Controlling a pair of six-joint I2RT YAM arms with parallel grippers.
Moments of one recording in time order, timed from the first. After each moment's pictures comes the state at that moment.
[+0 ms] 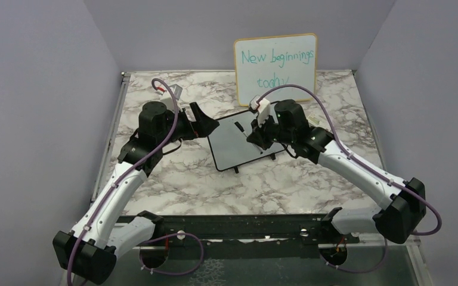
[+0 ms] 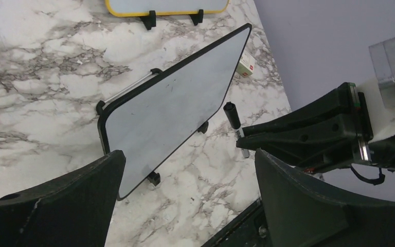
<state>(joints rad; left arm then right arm) -0.37 0.99 0.99 -0.30 0.32 -0.59 0.69 1.29 1.10 -0.35 -0.22 -0.08</state>
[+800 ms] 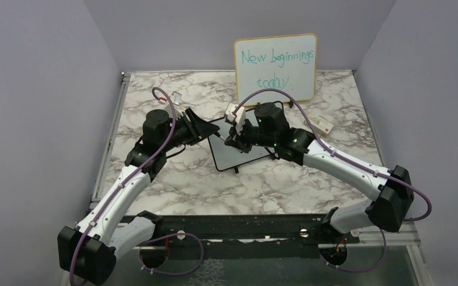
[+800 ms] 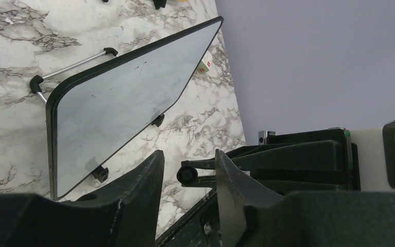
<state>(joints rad) -0.37 0.98 0.82 -0.09 0.41 -0.89 0.86 1.40 1.18 -0.21 -0.28 -0.23</state>
